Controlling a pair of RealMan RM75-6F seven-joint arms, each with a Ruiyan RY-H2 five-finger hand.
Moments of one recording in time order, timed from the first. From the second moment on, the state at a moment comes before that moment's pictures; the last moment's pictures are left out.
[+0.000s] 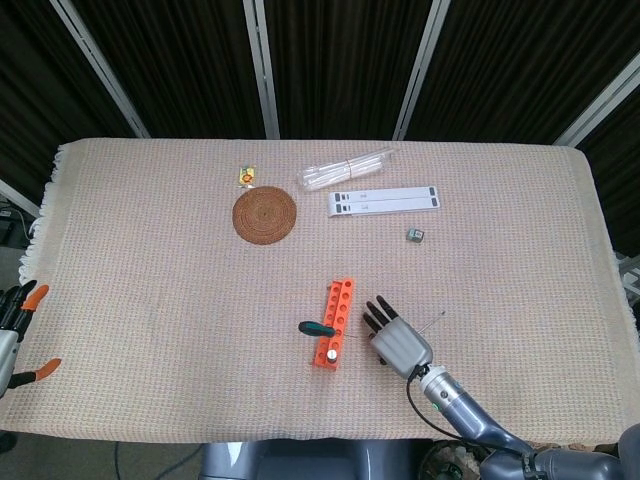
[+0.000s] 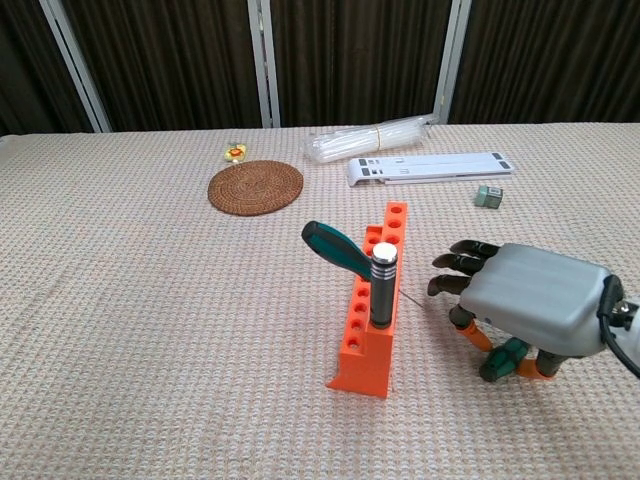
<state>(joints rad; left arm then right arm) -0.07 -1.08 0.00 -1.55 1.54 1.48 -0.02 0.58 -1.54 -0.02 -1.54 -1.39 0.98 -0.80</state>
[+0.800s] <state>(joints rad) -0.07 -1.07 0.01 -1.60 1.57 1.49 0.02 0.57 -1.29 0.20 -1.78 -1.24 0.85 0.16</state>
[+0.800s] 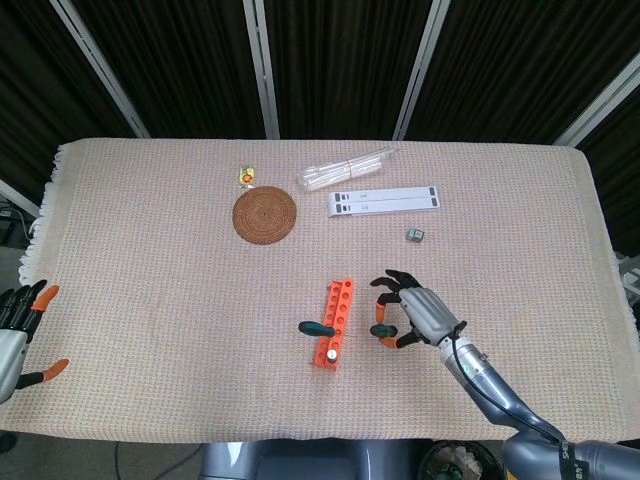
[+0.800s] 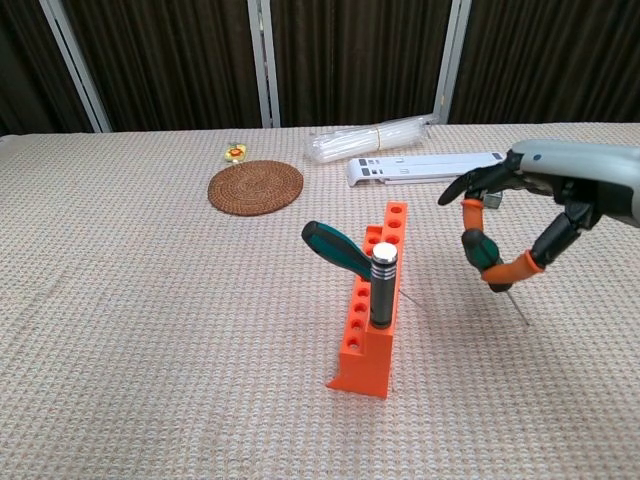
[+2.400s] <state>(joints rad) -0.07 -1.05 0.02 -1.62 1.57 1.48 0.03 0.71 -1.27 0.40 -1.73 -1.20 0.70 0.87</state>
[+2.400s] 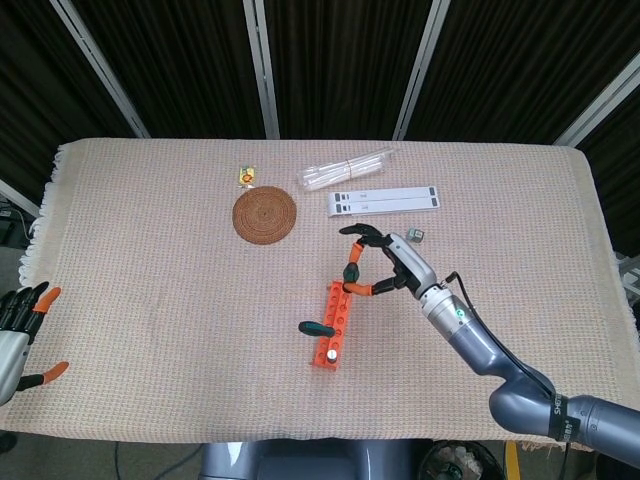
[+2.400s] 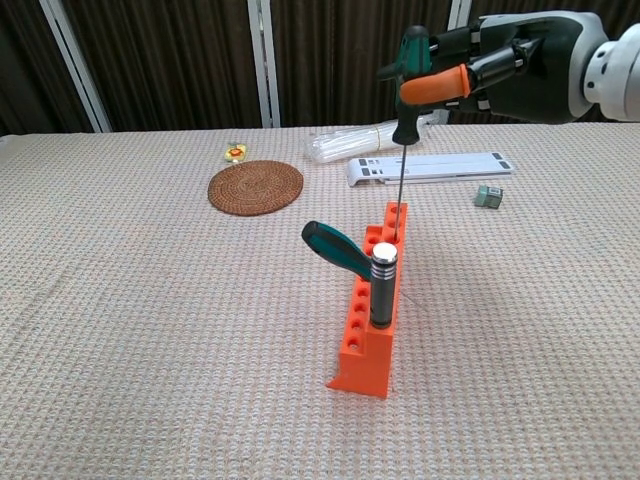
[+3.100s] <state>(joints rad) -0.08 -1.06 0.02 -1.60 1.57 1.47 0.02 0.69 -1.33 0.33 -1.68 -1.30 0.78 0.81</state>
